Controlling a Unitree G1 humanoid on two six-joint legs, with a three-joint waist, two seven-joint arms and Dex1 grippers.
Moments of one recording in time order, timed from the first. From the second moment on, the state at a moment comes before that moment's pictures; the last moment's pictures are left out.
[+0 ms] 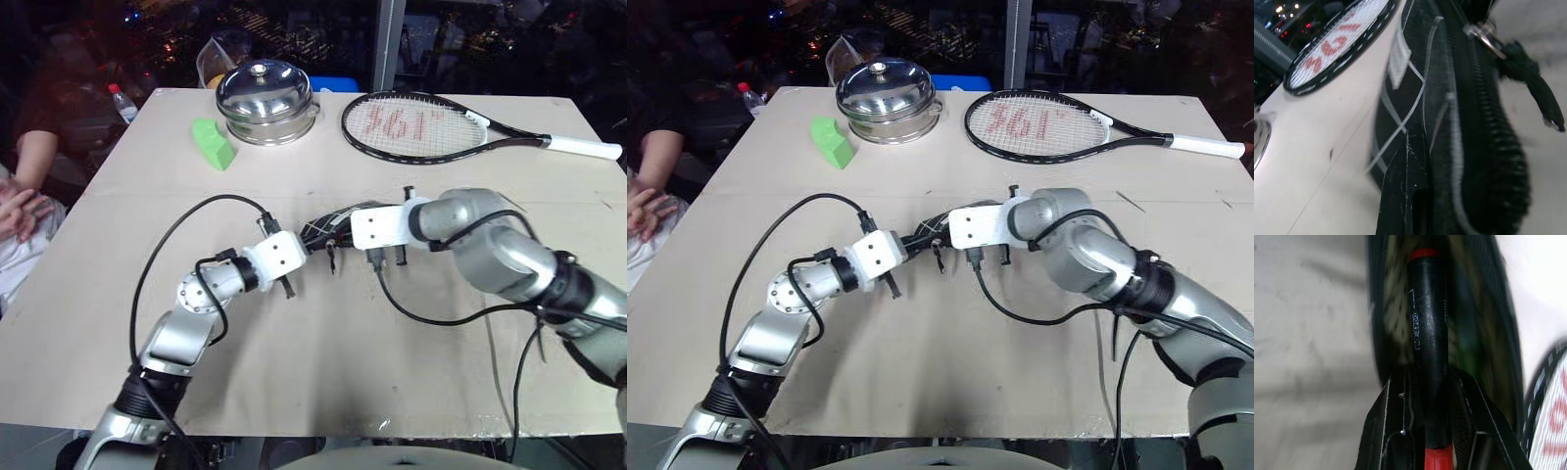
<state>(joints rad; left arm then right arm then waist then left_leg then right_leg) -0.24 0.57 -0.15 -0.18 0.06 0.02 -0.70 -0.97 -0.58 0.83 -0.16 -0.38 0.67 0.98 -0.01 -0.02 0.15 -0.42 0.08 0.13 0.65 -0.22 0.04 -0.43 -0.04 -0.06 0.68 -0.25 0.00</state>
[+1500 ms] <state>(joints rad) -0.23 0.56 -0.09 -0.27 -0.12 0.25 -0.72 -0.64 0.04 -0.03 -0.40 0.42 1.40 0.52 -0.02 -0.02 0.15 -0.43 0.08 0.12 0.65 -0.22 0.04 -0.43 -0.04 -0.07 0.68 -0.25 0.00</state>
